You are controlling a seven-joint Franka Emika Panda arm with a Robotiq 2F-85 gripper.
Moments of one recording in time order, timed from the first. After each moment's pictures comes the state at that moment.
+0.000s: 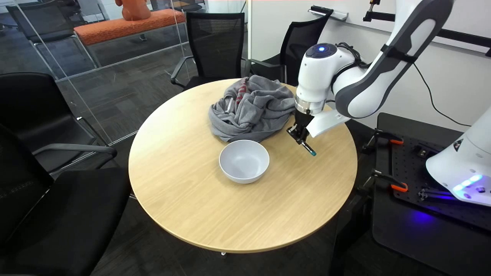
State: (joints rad) arm 0.17 0.37 -0.09 -2.49 -0.27 2.84 0.98
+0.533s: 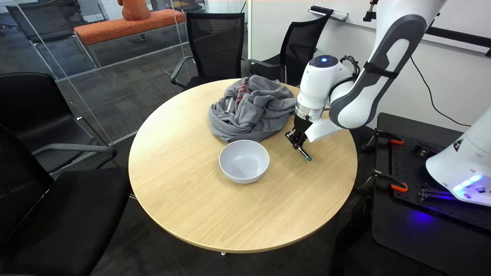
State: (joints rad) arm 0.17 0.48 -0.10 -2.49 -0.10 3.01 0.83
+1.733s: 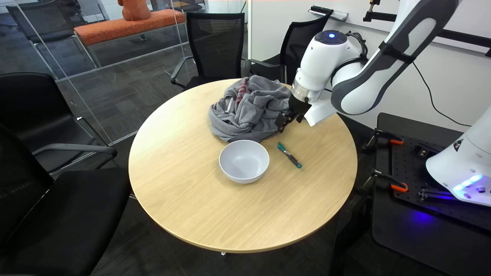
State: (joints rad) arm 0.48 0.35 -0.39 -2.50 -0.11 3.01 0.72
